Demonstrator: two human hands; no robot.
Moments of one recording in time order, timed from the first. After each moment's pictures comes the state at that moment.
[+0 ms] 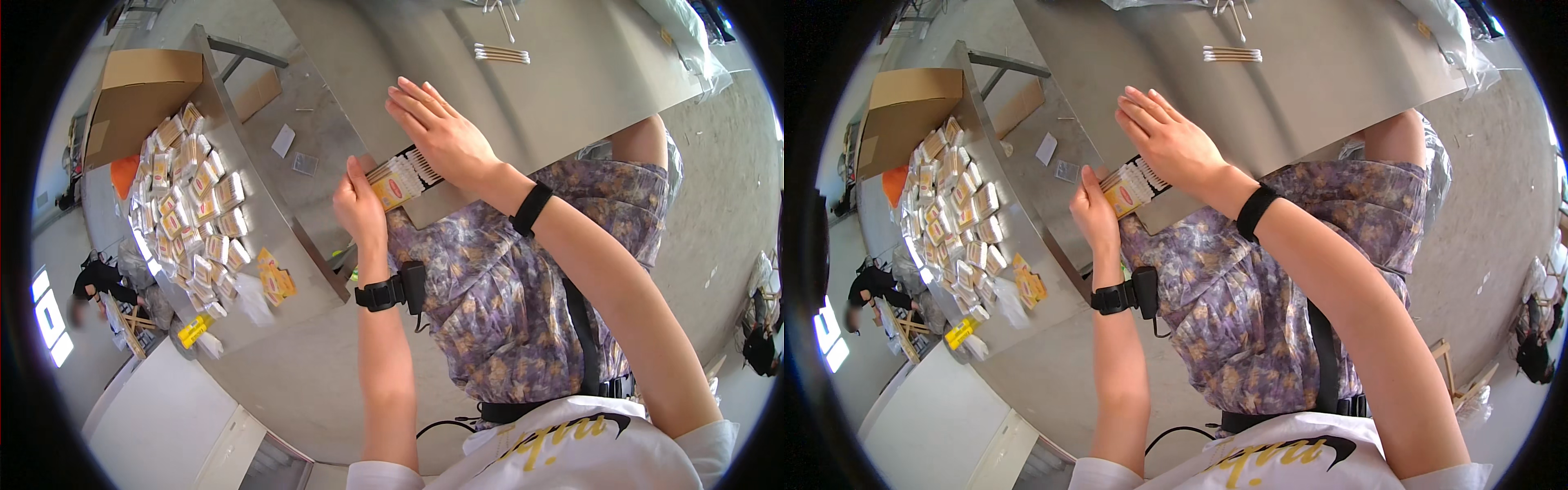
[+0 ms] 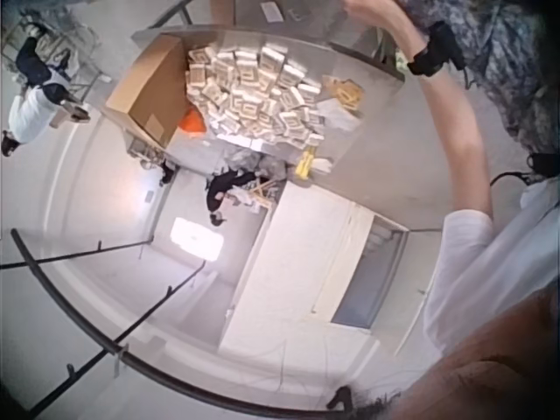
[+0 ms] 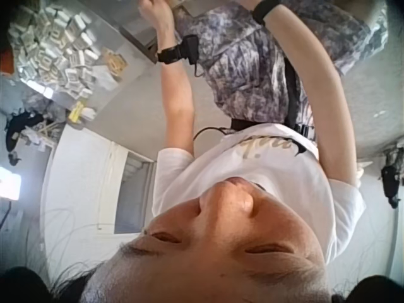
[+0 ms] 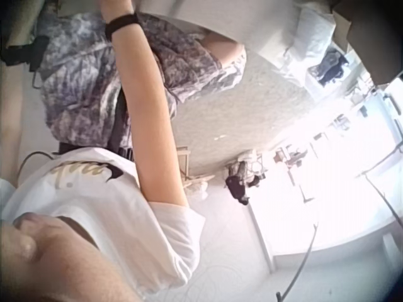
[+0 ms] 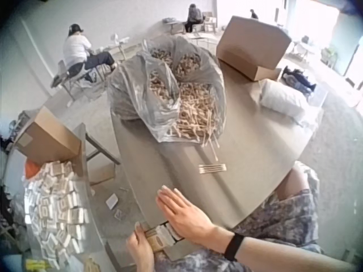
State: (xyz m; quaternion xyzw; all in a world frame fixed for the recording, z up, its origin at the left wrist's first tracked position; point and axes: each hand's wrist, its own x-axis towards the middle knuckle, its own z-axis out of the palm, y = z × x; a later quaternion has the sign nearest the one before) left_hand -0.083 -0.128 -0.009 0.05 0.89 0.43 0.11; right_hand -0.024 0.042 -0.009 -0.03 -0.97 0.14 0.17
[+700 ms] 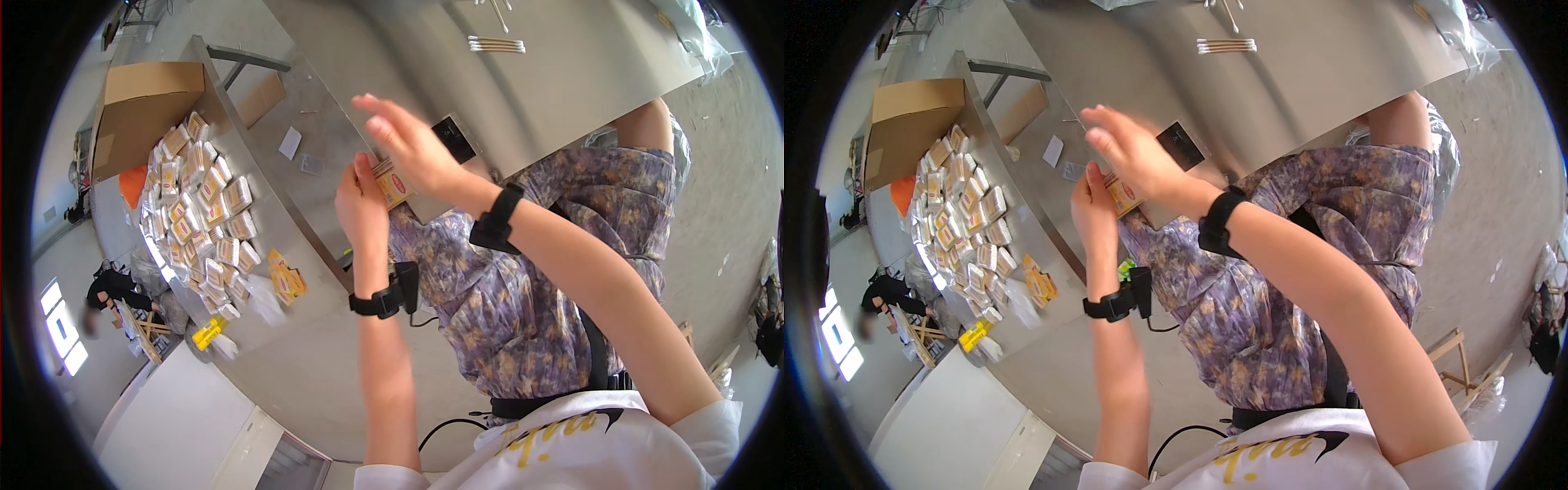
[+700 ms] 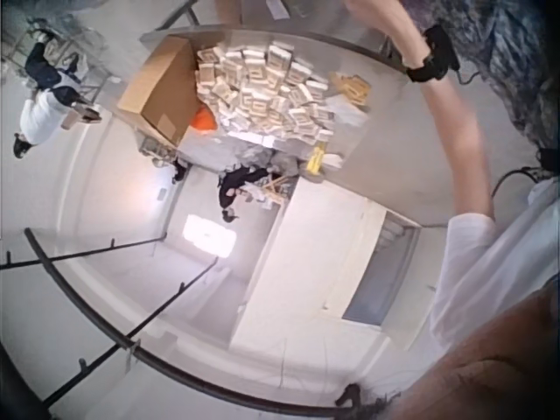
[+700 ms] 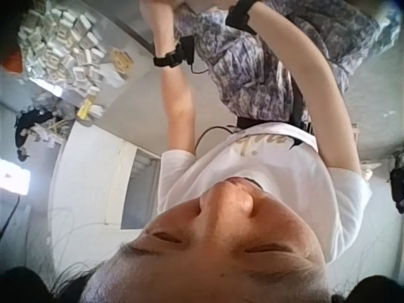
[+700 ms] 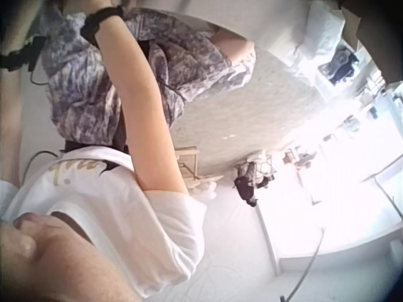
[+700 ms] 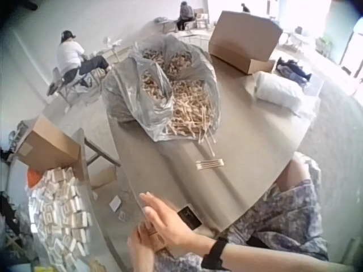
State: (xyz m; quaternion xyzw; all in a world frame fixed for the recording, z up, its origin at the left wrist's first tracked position) left_hand -0.090 -0.127 0.026 0.09 0.92 0.34 0.16; right_hand -0.049 -0.003 0.012 -0.14 -0.68 0.69 0.20
